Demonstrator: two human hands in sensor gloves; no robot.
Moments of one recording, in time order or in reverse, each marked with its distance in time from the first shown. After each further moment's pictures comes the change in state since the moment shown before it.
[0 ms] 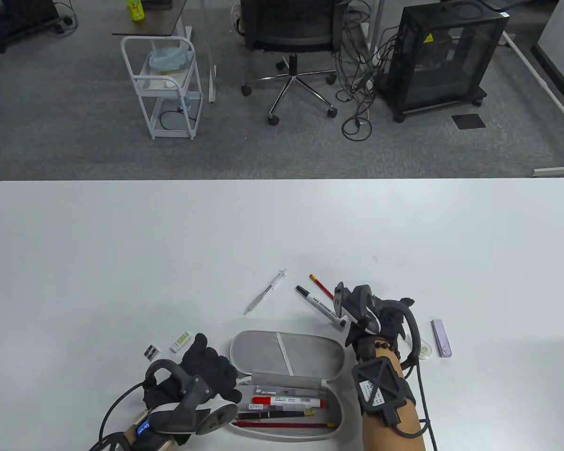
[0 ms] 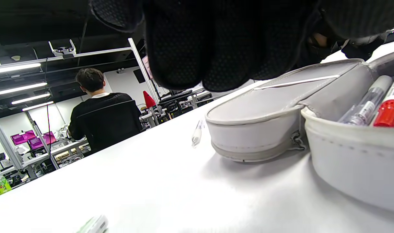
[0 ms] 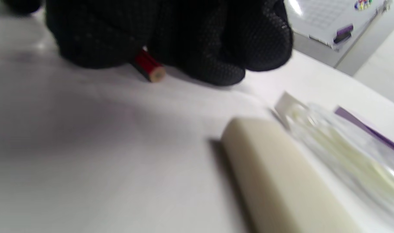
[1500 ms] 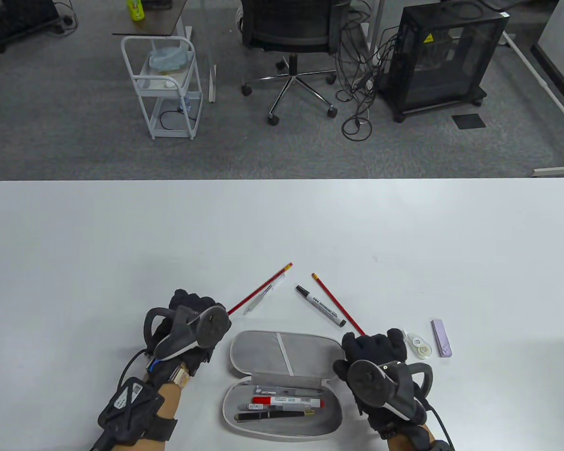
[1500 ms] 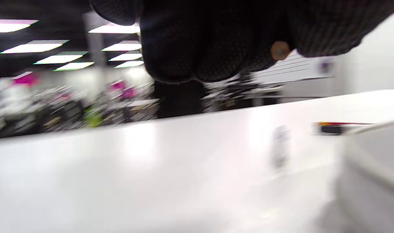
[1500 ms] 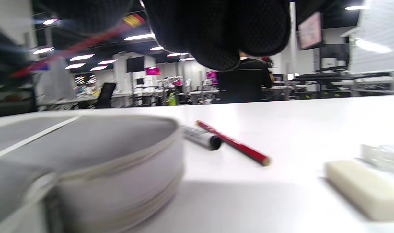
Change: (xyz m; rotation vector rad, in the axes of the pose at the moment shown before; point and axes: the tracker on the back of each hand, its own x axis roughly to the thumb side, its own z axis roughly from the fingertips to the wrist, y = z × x) left_hand -0.070 -0.002 -0.052 -0.001 0.267 0.170; right_hand -0.053 -0.016 0.134 -0.425 -0.346 -0.531
